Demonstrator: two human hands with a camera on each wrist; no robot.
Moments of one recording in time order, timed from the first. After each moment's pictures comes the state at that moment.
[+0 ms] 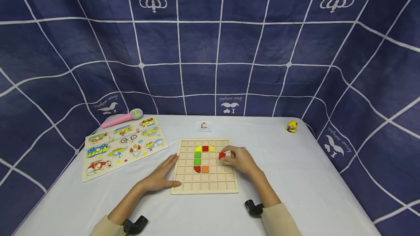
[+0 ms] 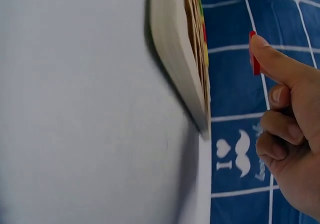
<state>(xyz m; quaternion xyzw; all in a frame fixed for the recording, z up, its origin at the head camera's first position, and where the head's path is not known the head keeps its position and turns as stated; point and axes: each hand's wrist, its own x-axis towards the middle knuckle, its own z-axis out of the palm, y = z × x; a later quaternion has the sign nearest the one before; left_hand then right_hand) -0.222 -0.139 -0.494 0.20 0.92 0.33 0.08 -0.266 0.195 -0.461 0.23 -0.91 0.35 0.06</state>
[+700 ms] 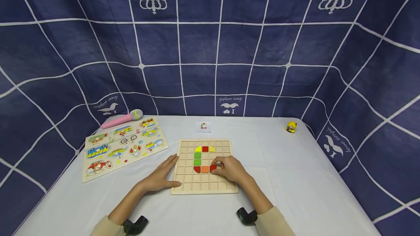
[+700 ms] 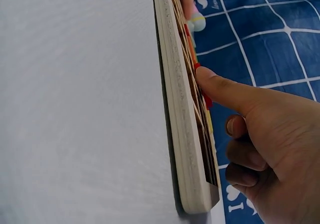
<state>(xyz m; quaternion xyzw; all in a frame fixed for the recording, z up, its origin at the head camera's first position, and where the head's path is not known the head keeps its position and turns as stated) -0.220 -0.139 -0.491 0.20 0.92 0.32 0.08 -0.249 0.164 -0.480 0.28 -0.91 0.29 0.02</state>
